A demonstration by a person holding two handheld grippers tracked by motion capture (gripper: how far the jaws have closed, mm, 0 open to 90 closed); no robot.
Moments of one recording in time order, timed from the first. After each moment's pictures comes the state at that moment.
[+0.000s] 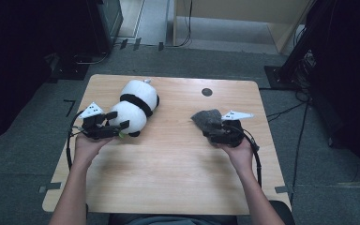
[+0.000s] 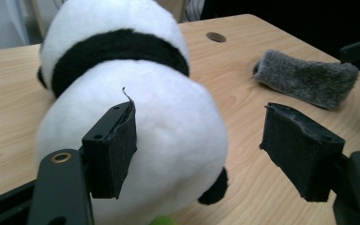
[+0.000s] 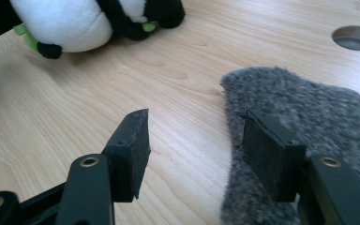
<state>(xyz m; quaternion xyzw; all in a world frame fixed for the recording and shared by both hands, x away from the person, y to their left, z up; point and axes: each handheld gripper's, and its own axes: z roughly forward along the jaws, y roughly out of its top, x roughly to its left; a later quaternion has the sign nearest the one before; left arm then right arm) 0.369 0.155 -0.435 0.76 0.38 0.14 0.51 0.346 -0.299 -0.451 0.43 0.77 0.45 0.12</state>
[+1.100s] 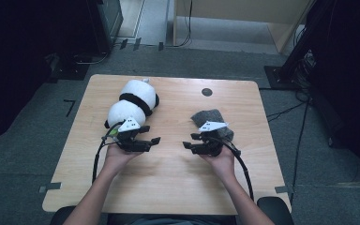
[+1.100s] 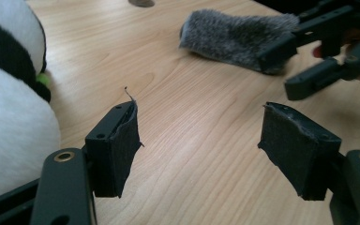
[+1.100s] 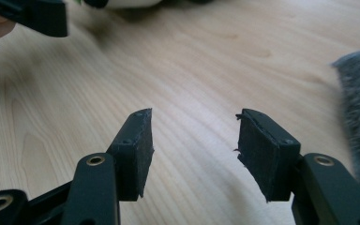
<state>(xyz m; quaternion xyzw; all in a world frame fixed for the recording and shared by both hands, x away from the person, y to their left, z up) 0.348 0.063 -0.474 0.81 0.32 0.09 0.48 0.334 -0.240 -0.483 0.37 0.82 0.43 0.08</state>
